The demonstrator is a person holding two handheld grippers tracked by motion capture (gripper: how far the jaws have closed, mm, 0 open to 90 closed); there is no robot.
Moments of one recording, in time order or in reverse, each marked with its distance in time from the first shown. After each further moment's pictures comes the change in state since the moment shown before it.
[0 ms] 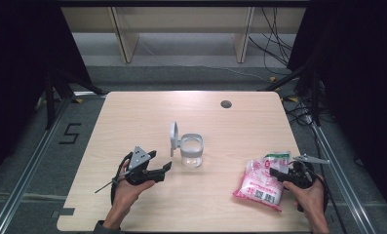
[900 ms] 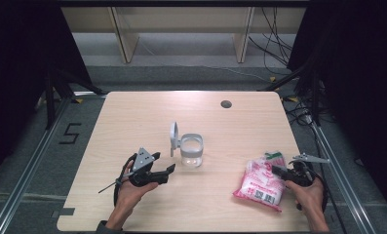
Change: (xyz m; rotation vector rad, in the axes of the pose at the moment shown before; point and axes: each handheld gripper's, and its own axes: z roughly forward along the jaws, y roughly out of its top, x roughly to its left) left arm -0.009 -0.002 0.006 0.016 -0.034 0.015; right arm -0.003 0.001 0.003 -0.021 0.047 -0.019
